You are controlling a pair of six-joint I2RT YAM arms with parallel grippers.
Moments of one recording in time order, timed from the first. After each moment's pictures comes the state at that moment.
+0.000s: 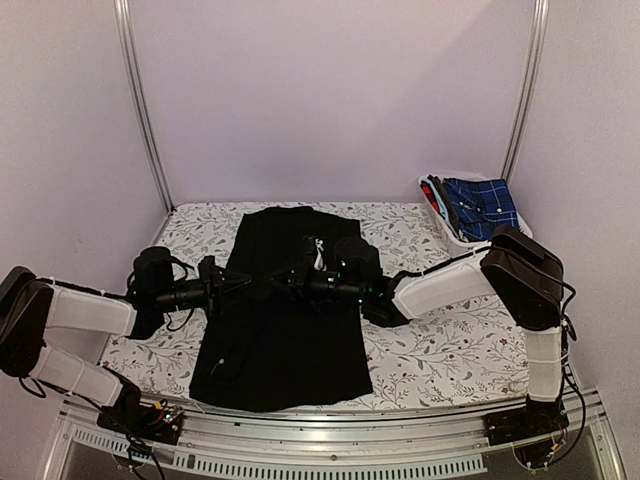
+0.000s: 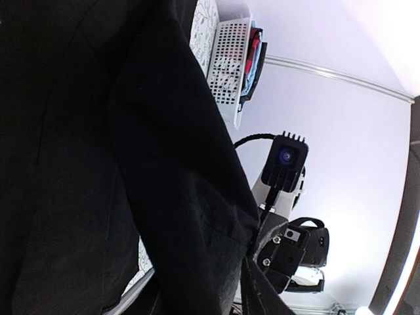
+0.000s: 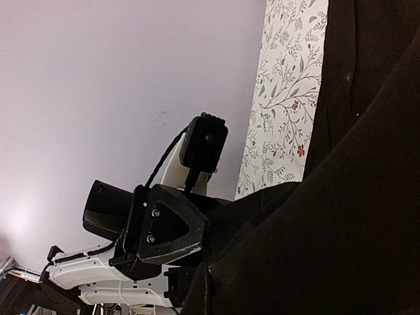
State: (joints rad) left arm -0.37 1.32 0.34 0.70 0.70 -1.49; right arm 1.00 2.09 1.23 0.74 -0.30 1.32
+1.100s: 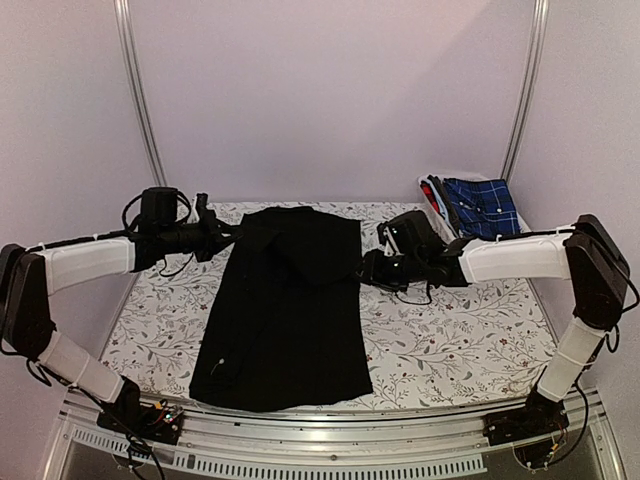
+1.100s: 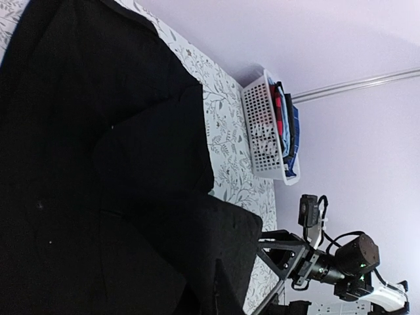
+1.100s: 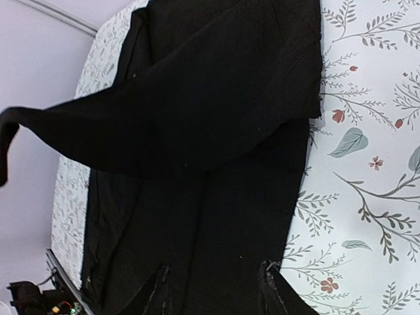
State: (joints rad) left arm -0.27 1.42 0.85 0.12 0.54 -0.90; right arm 0.77 1.72 1.06 -0.02 -0.08 0.80
